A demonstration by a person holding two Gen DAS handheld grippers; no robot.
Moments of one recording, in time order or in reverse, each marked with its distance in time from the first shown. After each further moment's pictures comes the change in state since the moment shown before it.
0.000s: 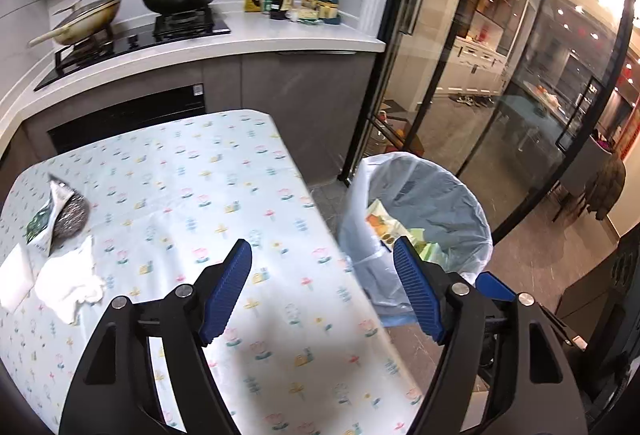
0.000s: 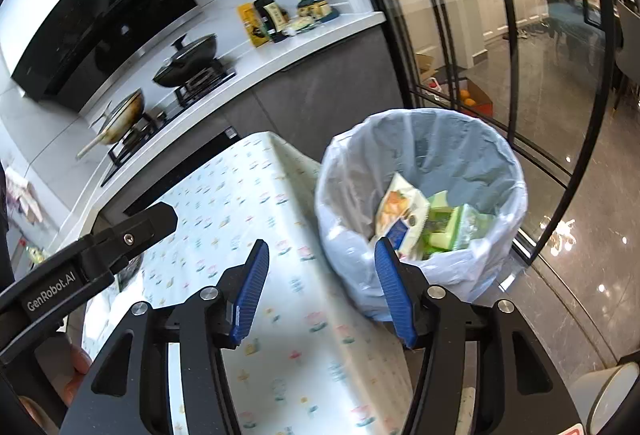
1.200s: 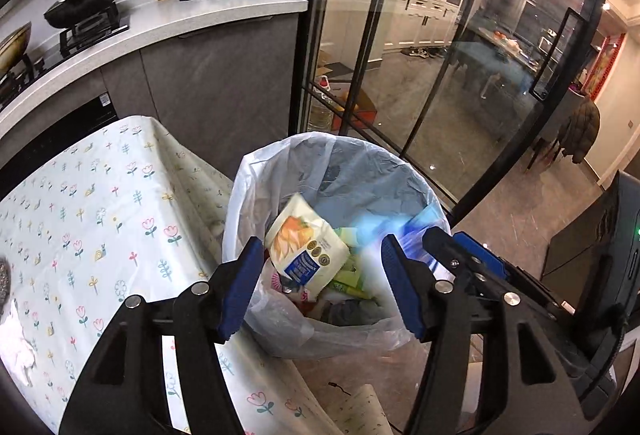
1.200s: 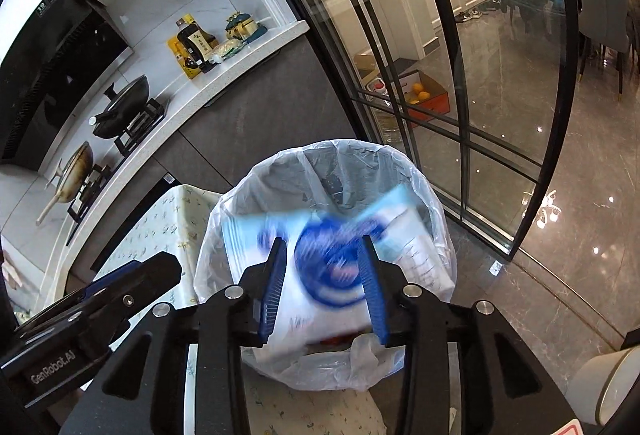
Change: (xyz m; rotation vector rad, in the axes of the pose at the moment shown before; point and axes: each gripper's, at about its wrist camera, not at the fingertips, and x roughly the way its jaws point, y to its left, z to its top) left arm 0.101 -0.113 0.025 0.167 0.129 -0.130; right arm 0.048 -0.127 0.059 0.171 -0.032 -0.097
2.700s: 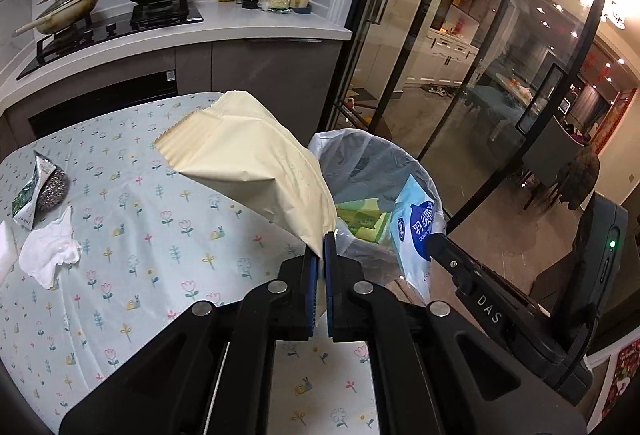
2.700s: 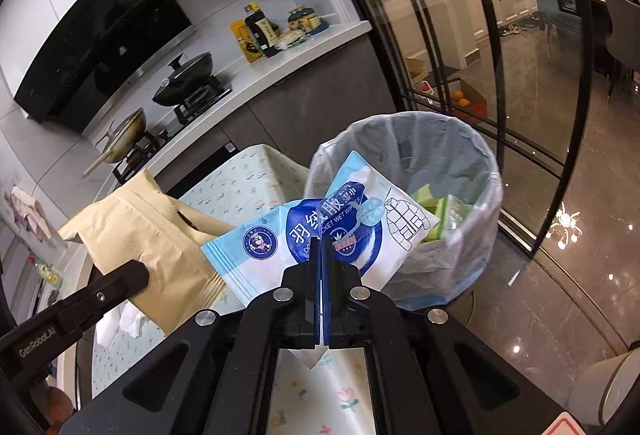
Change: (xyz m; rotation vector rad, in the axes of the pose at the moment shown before) left arm -0.128 0.049 -0.075 -0.148 -0.091 0.012; right arm -0.086 0.058 -0.070 -0.084 -0.007 0.101
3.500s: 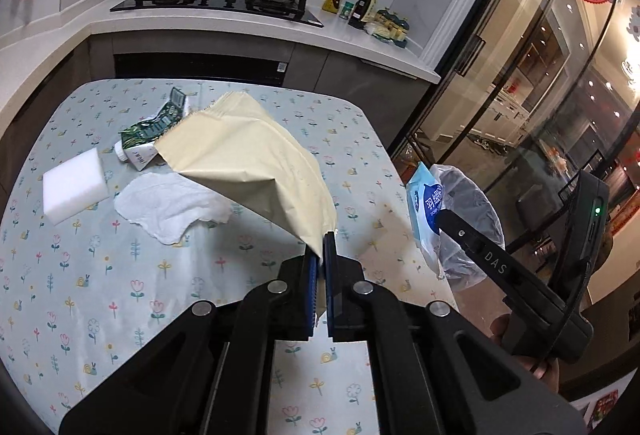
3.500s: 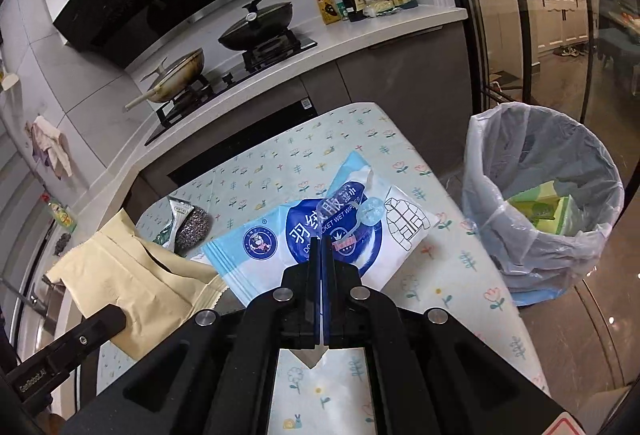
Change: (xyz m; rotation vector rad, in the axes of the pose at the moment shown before) left arm -0.089 0.174 -0.043 -0.255 -0.075 0.092; right arm 0.051 0.165 -0.043 -0.177 0.076 0.101
